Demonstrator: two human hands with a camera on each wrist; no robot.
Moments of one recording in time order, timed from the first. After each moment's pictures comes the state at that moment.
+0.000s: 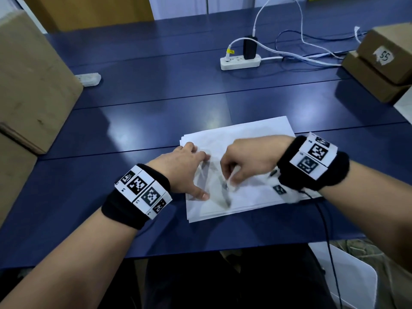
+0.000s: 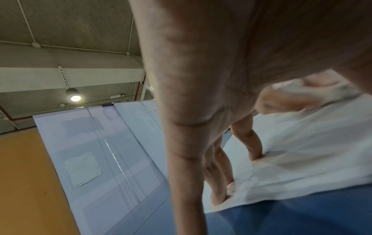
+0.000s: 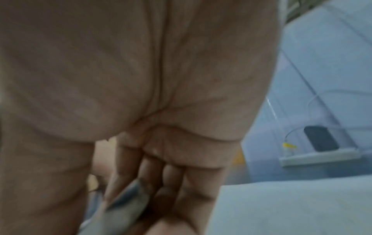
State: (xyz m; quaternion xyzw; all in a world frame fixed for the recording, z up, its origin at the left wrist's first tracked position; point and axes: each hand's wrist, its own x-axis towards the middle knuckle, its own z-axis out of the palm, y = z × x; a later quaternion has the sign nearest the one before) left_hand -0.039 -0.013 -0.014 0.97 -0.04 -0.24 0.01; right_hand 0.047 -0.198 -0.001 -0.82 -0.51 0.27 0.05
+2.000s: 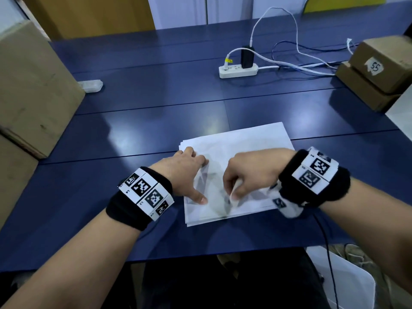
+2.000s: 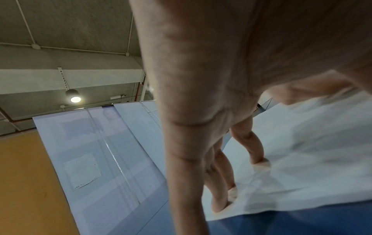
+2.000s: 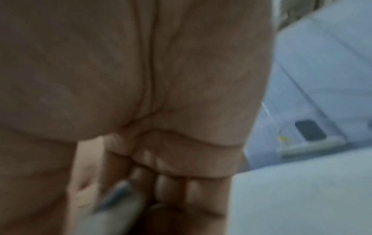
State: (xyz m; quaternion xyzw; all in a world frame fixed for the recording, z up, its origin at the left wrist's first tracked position) left_hand -0.037 -0.016 -0.014 0.97 -0.04 -0.25 0.00; right_hand 0.036 -0.210 0.000 -0.81 -0.49 0.31 0.04
